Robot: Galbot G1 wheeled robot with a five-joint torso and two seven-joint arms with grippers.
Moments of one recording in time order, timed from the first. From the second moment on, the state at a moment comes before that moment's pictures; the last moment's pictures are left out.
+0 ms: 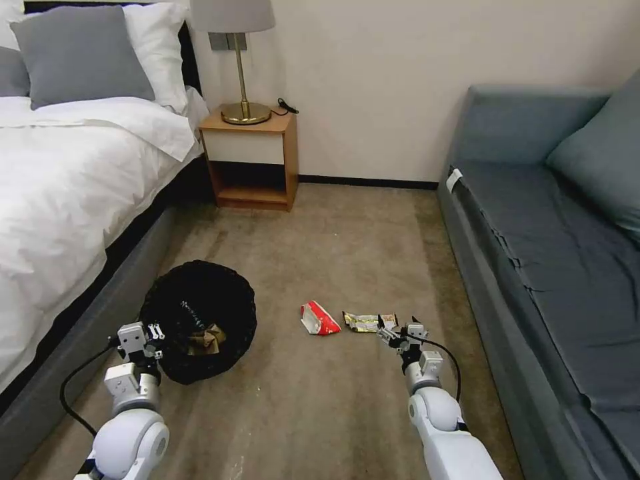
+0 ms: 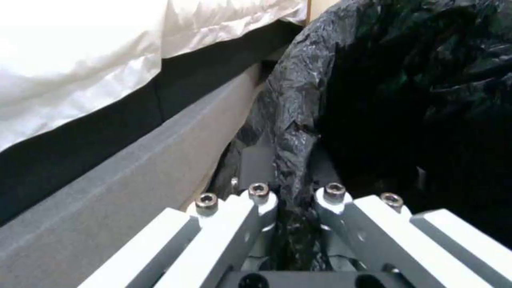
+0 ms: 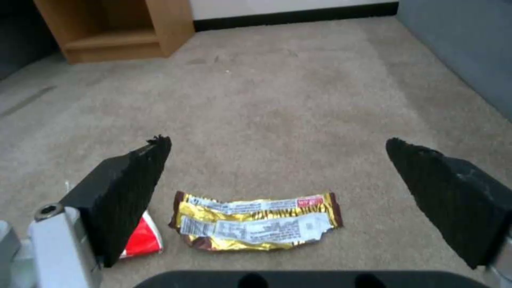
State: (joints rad) left arm 1.47 -1.10 -0.52 -1.88 -0.44 -0.01 -0.47; right arm -1.12 1.46 0.43 1.30 0.22 0.12 -0.01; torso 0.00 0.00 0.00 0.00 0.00
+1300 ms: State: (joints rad) left arm 1.47 -1.10 -0.51 -1.87 -0.43 -0.03 -0.48; right arm -1.13 1.47 0.44 1.26 0.21 0.15 -0.03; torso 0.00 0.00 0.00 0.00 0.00
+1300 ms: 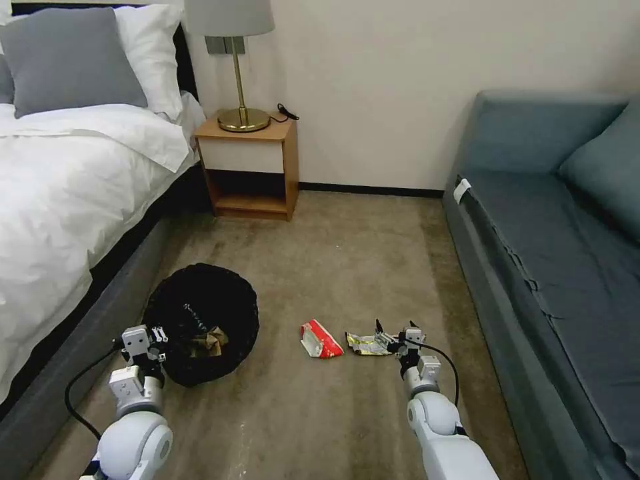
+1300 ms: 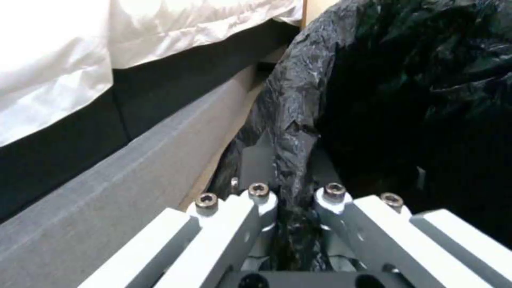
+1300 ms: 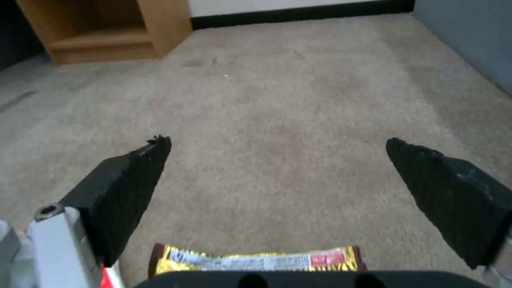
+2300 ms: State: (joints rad) left arm 1.47 -1.10 -0.51 -1.86 -0.43 -0.03 -0.47; right arm -1.14 1.48 0.44 1.25 0.20 0.15 -0.03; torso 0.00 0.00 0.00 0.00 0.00
